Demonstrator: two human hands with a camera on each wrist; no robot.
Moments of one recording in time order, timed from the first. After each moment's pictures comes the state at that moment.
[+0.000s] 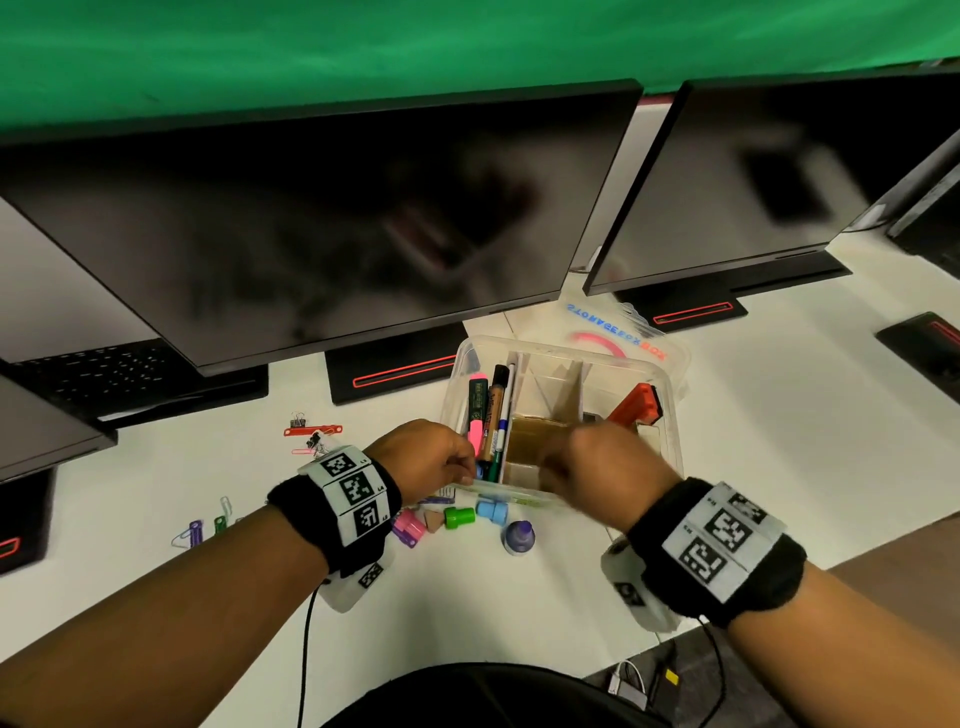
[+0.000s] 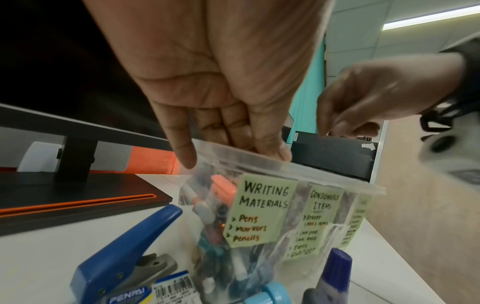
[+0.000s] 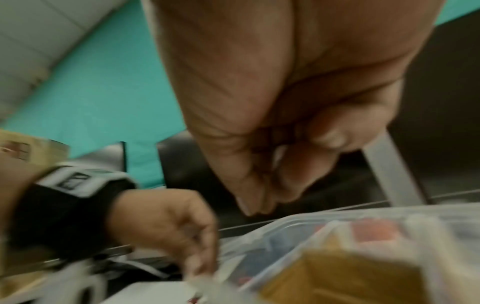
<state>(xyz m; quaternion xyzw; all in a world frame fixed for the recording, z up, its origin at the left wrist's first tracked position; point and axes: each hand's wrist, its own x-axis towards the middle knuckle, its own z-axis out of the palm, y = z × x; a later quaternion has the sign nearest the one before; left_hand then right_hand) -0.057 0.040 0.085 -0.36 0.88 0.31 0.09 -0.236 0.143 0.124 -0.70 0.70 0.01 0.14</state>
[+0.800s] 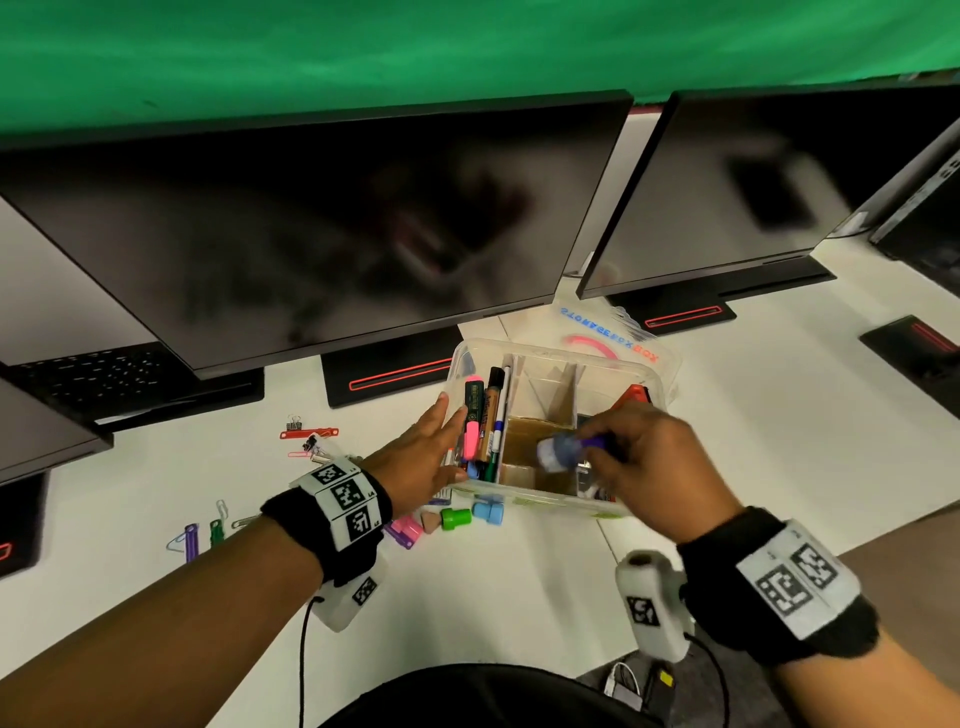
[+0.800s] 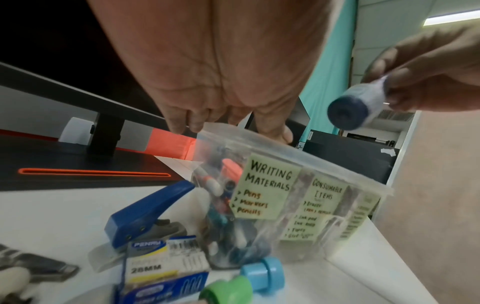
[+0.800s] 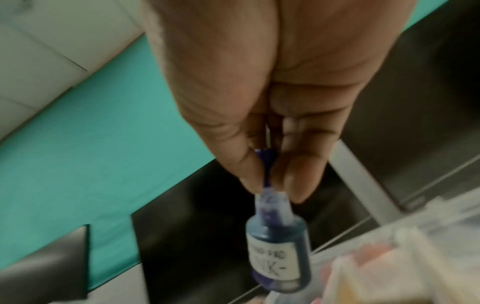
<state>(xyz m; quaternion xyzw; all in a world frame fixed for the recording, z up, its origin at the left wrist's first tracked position) -0.051 0.041 0.062 -0.38 0.86 0.31 0.12 -0.254 0.174 0.138 -0.61 0.74 -0.26 0.14</state>
